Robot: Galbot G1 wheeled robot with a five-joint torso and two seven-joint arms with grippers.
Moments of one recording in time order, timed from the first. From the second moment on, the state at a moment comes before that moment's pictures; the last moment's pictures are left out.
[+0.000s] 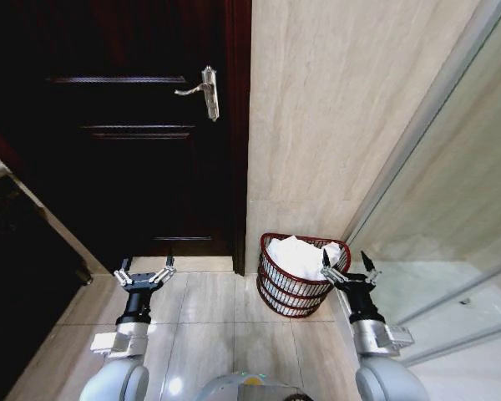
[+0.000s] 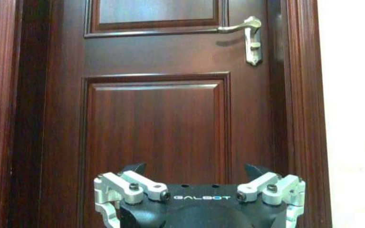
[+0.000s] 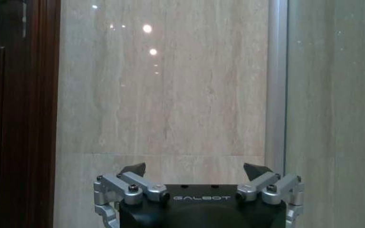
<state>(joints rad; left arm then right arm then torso) 1.81 -1.53 -0.73 -2.32 -0.16 -0.20 0.01 -1.77 1.43 0.57 2.35 0.10 0.05 0.11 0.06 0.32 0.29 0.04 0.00</state>
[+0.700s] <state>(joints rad) 1.80 -1.53 -0.73 -2.29 -0.16 -0.20 0.02 -1.77 1.42 0.51 2.35 0.05 0.01 0.18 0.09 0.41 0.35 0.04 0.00</state>
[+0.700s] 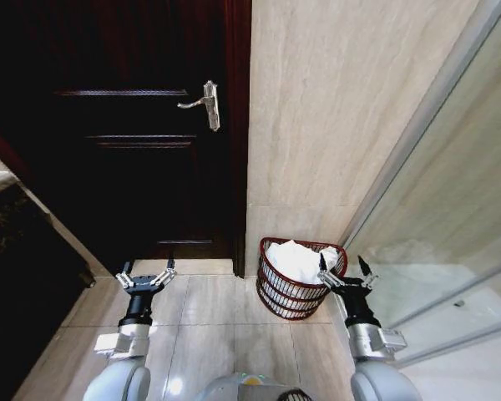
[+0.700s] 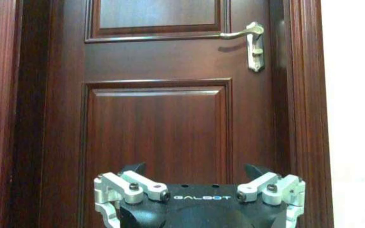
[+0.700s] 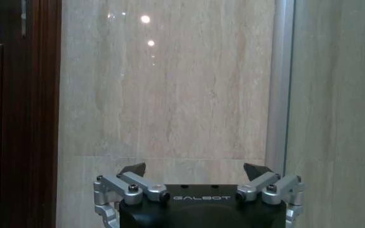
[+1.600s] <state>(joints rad) 1.77 -1.51 -0.74 -2.27 -0.18 -0.17 0.01 -1.73 1.36 0.43 2.34 0.01 -0.03 0.27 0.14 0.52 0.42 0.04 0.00</state>
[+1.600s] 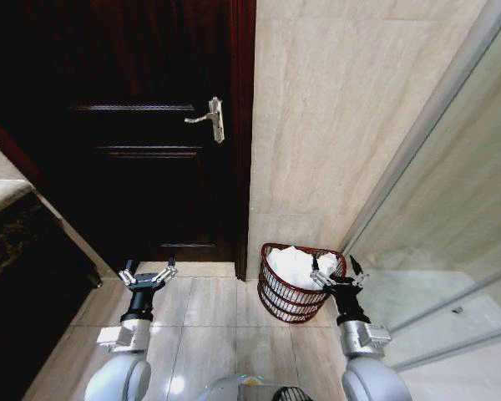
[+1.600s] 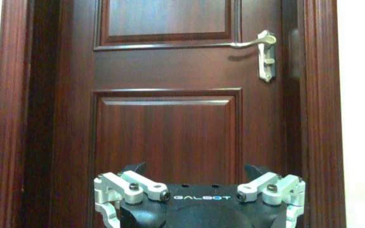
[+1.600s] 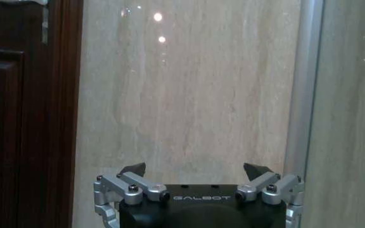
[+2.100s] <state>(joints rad) 1.77 -1.52 -0.74 -2.27 -0.16 -0.18 0.01 -1.71 1.36 0.42 2.33 0.01 -0.04 0.28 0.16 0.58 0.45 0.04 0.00</state>
